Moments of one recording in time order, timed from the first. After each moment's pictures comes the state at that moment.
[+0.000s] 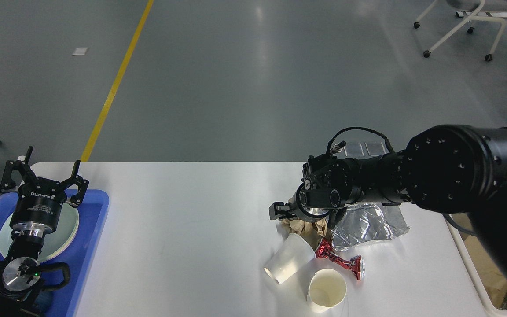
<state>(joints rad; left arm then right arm) -0.31 0.28 -1.38 -0.66 0.14 -0.62 -0.33 1.54 0.20 -1.09 0.95 -0.01 0.21 -0.25</state>
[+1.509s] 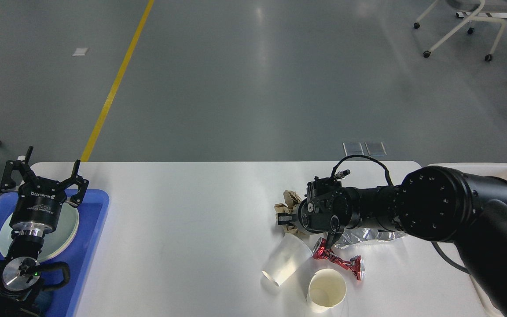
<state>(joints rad) -0.31 0.28 -1.38 -0.66 0.14 -0.62 -0.33 1.33 0.20 -1.02 0.81 -0.09 0.09 -0.25</state>
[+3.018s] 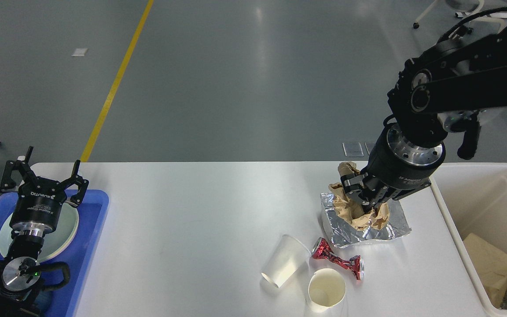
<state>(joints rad) -0.31 0.28 -1.38 -0.66 0.14 -0.62 -0.33 2.38 -0.20 -1.16 1.68 0.05 0.63 -0.24</state>
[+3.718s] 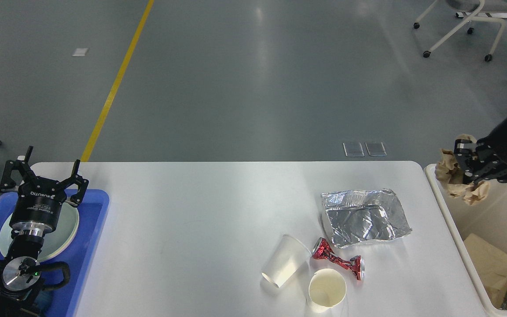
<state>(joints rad) -0.31 0.28 -1.38 -0.66 0.14 -0.62 -0.33 2.27 -0.57 -1.46 1.50 0.00 0.55 -0.24</state>
